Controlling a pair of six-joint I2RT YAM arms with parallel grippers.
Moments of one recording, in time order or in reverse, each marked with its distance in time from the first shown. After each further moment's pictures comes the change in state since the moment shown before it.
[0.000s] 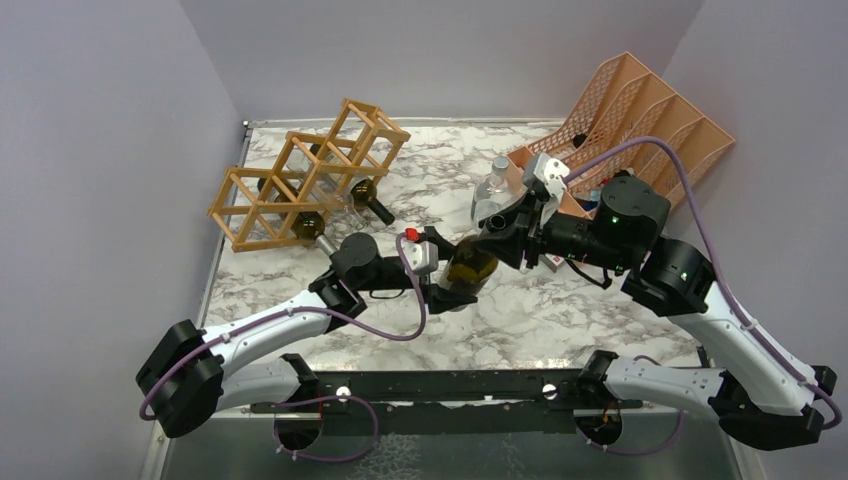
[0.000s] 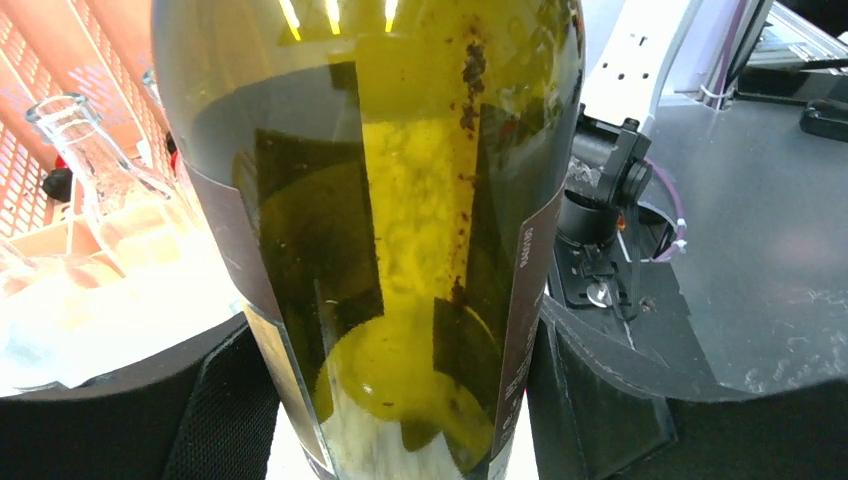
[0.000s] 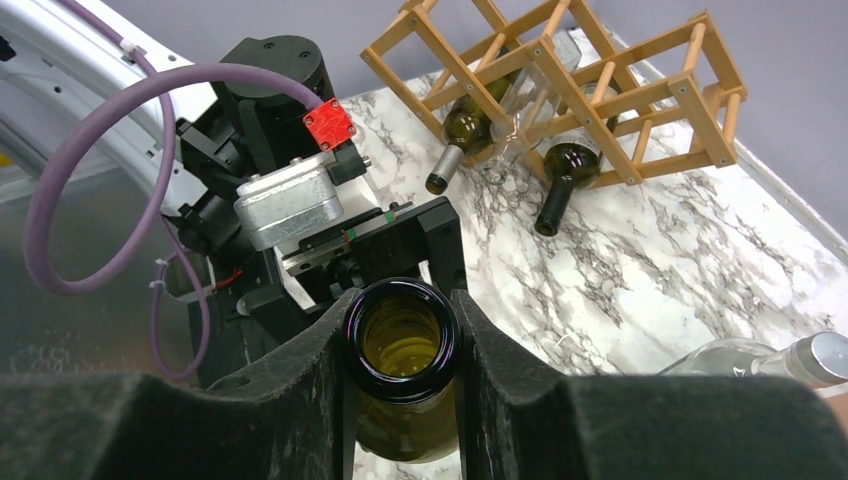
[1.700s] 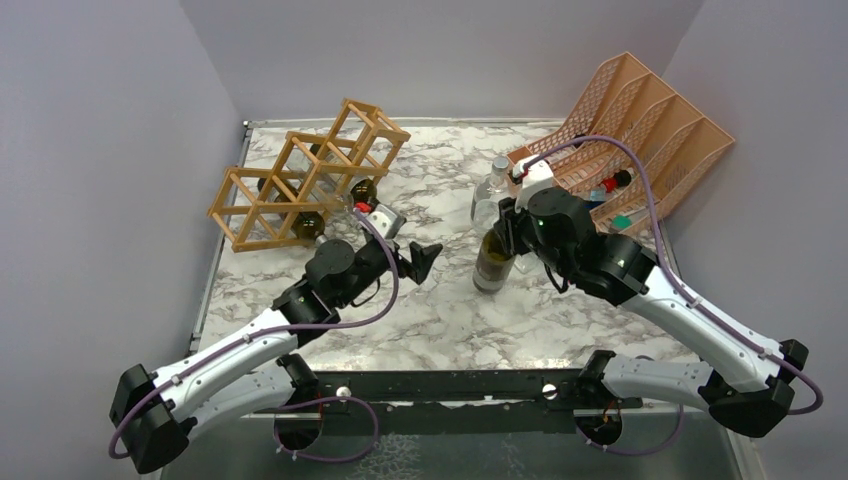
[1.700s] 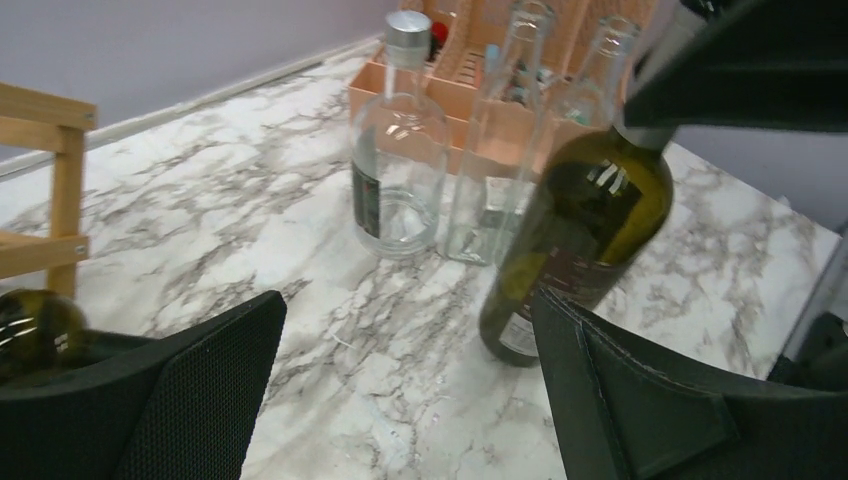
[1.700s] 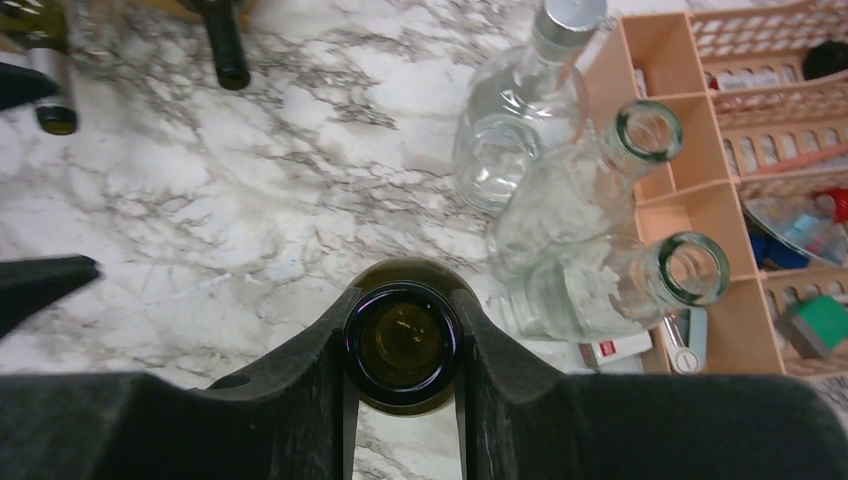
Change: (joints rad) left arm 0.000 -0.277 0.021 -0.394 -0.835 -0.139; right arm 0.000 0.096 -0.178 -0.114 0.758 0.232
